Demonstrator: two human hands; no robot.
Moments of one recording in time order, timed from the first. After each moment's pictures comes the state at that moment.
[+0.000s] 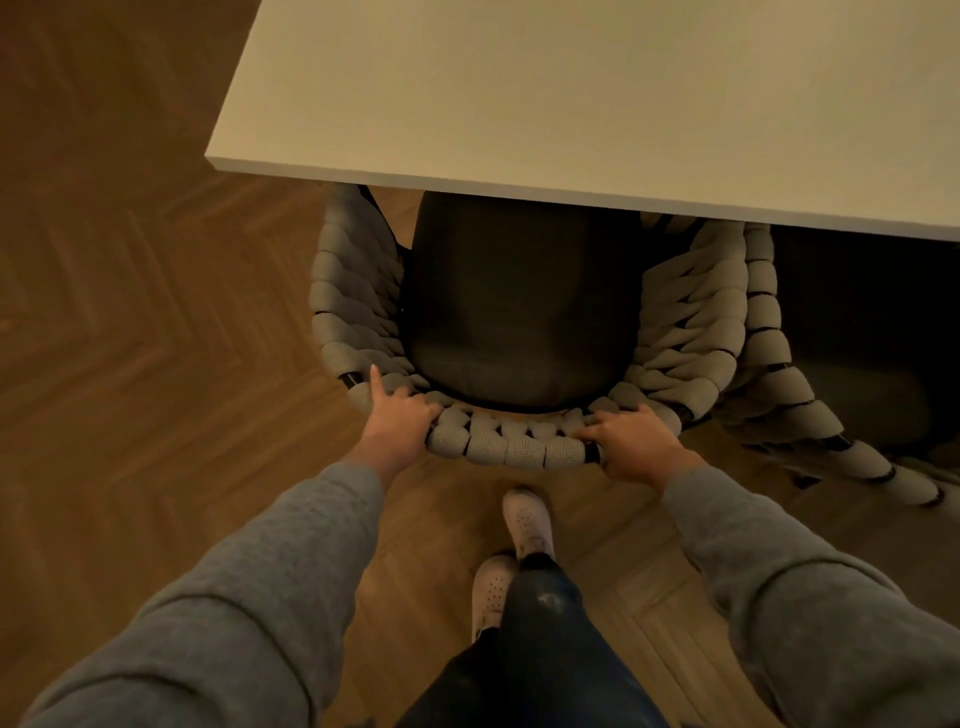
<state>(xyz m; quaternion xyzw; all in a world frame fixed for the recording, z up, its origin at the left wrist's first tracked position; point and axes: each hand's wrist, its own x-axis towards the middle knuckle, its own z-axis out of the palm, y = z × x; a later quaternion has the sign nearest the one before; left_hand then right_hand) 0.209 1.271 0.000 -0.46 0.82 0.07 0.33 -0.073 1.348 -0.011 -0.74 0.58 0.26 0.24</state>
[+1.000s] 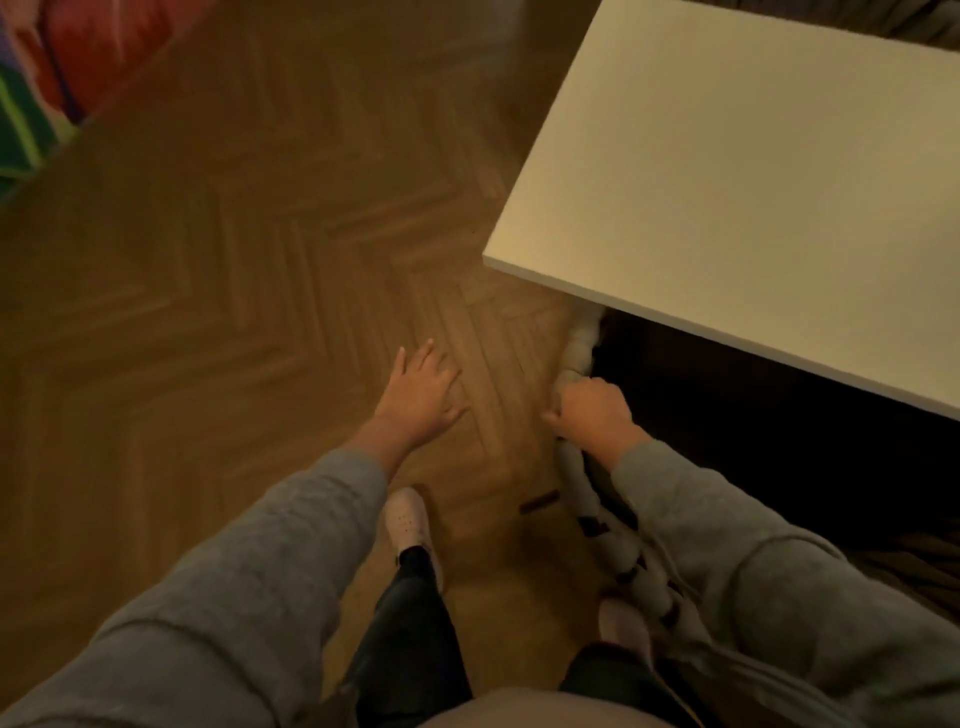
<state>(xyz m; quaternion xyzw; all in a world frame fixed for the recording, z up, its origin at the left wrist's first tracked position) 0.466 1.090 0.037 -0.60 0.77 0.15 0.15 0.238 1.086 0.026 -0.74 0.63 0.16 0.21</state>
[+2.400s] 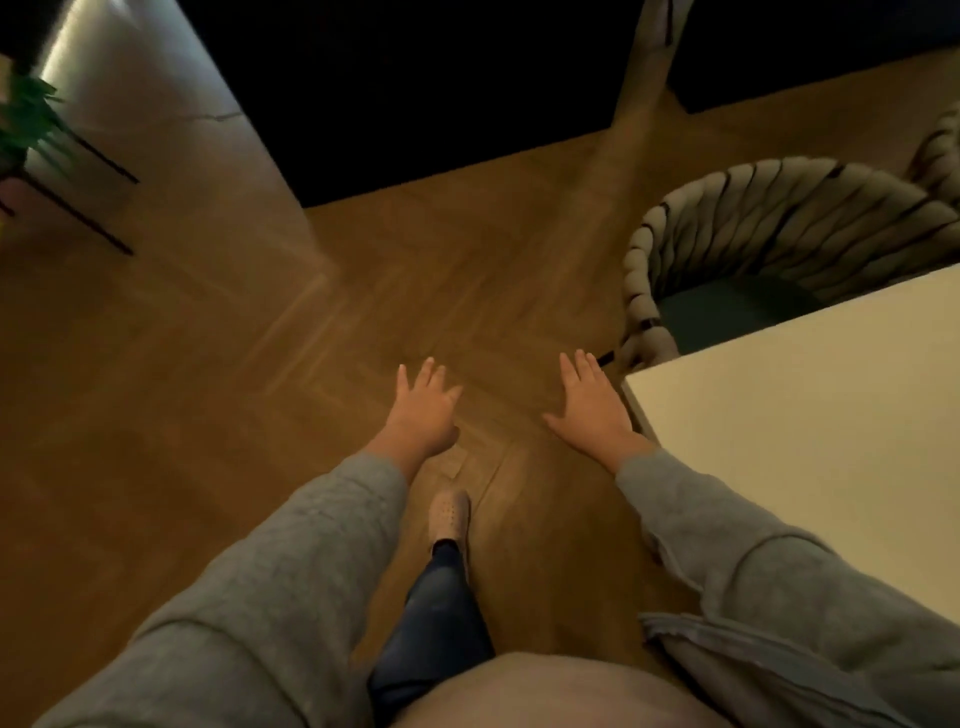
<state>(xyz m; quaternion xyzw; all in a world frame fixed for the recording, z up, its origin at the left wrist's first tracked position) 0.458 0.197 0.077 -0.31 0.90 0.04 0.29 0.284 0.332 0.051 -0.46 0.85 -0.07 0.24</state>
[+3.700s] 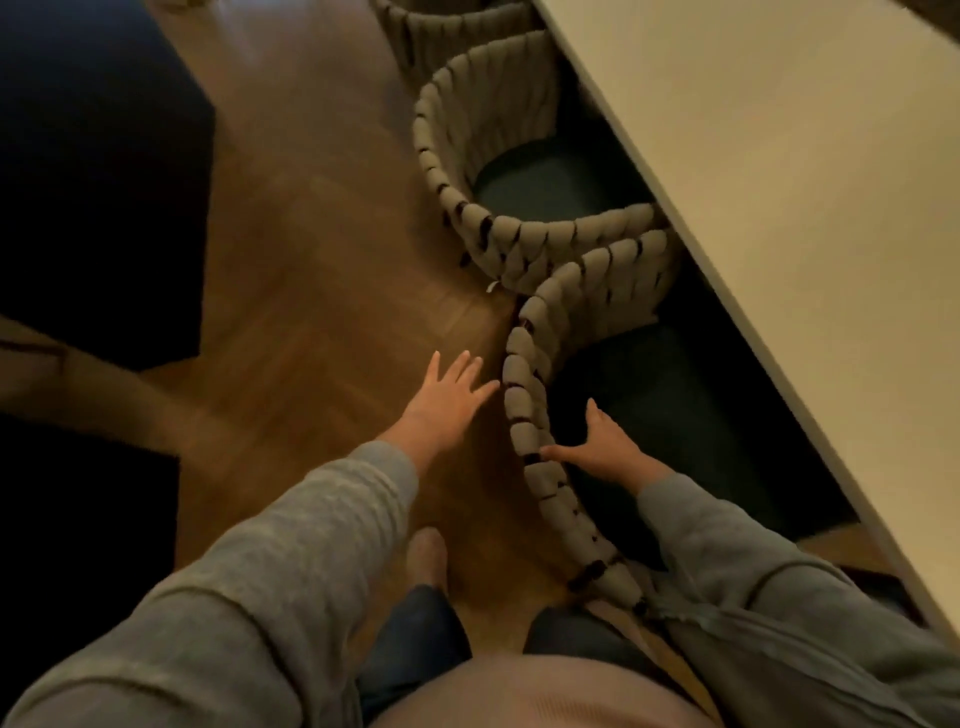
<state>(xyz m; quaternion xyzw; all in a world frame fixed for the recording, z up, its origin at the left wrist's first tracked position) -0.357 0.001 0.076 0.50 0.80 -0.26 0.20 -0.199 0.170 0.016 0.34 0.79 -0.44 0.26</state>
